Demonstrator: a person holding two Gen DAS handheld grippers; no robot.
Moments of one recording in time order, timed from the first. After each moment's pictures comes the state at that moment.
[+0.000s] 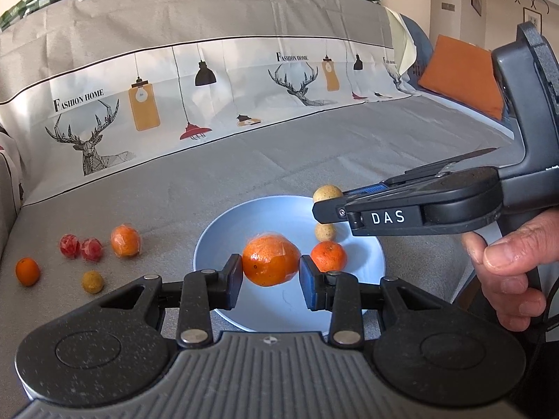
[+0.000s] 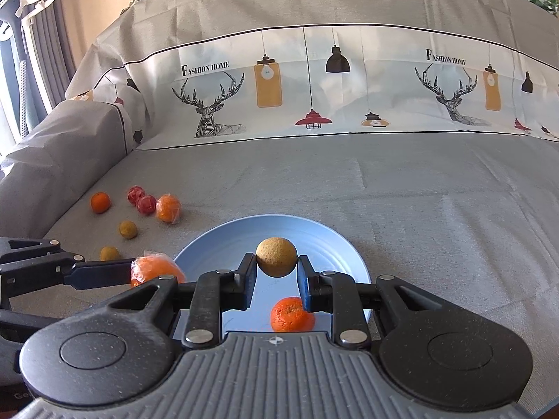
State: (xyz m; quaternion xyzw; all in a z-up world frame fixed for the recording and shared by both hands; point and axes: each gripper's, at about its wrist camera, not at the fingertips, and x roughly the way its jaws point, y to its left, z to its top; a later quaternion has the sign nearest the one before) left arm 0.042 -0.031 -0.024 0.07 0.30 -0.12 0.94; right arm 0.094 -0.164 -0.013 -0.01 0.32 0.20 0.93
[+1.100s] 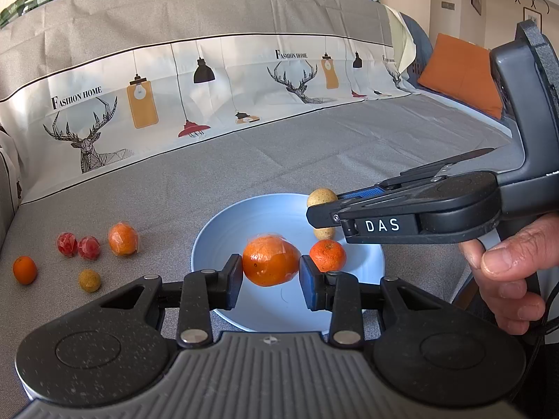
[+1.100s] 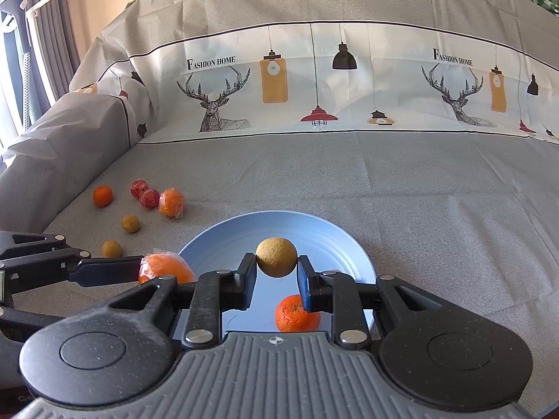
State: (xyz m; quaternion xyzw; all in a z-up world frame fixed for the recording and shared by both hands) left arm 0.042 -0.035 -0.025 0.07 0.30 -0.12 0.94; right arm 0.093 -0.159 -0.016 -0.02 0.32 0.20 0.92
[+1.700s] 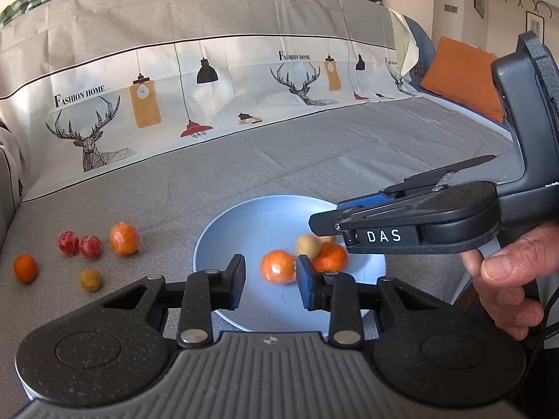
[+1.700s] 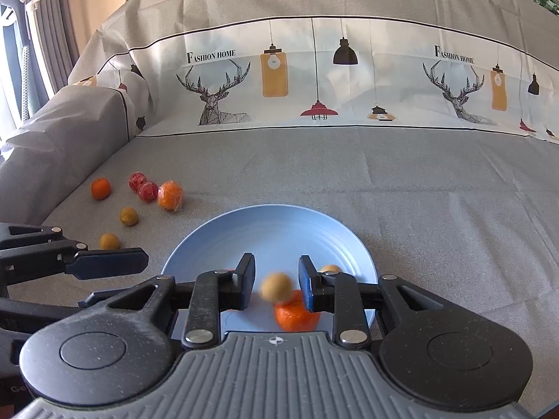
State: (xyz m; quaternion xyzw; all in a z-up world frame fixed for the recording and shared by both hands) left arm 0.043 -0.032 -0.024 0.06 0.30 -0.12 0.94; right arm 0.092 -0.155 -0.019 -0.03 0.33 0.20 0.92
